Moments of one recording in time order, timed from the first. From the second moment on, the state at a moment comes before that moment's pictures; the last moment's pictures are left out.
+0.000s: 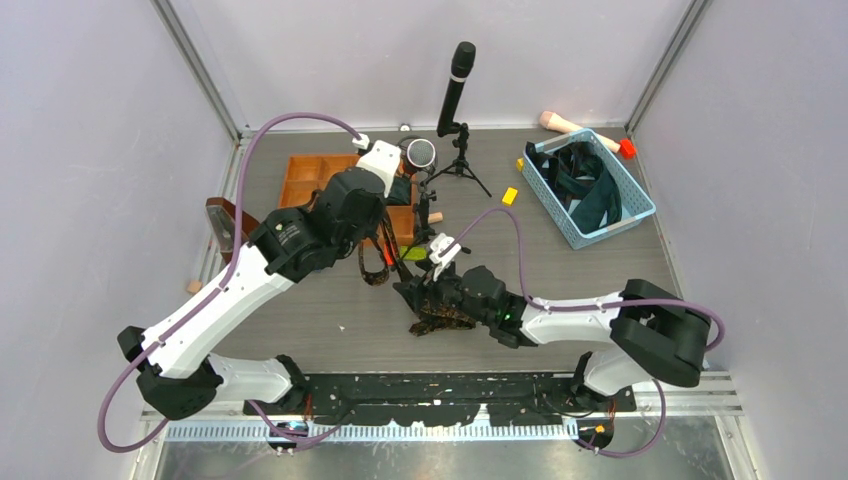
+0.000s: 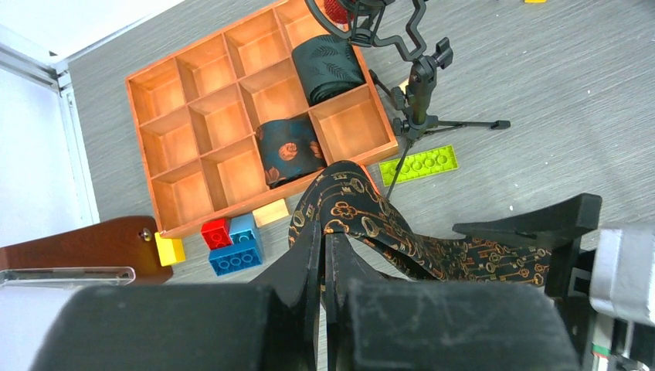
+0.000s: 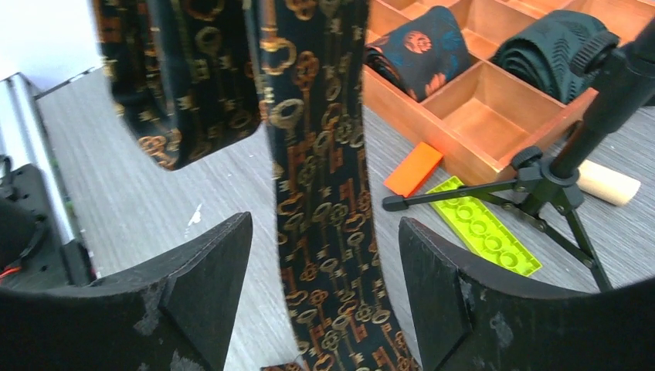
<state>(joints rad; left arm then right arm) -0.89 1.24 1.52 -0.90 -0.57 -0.13 1.07 1.41 0.53 0.78 0.14 0.15</state>
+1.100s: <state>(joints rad) -0.89 1.24 1.57 -0.93 -0.60 -0.10 1.10 1.49 0.58 0.78 0.41 0.16</state>
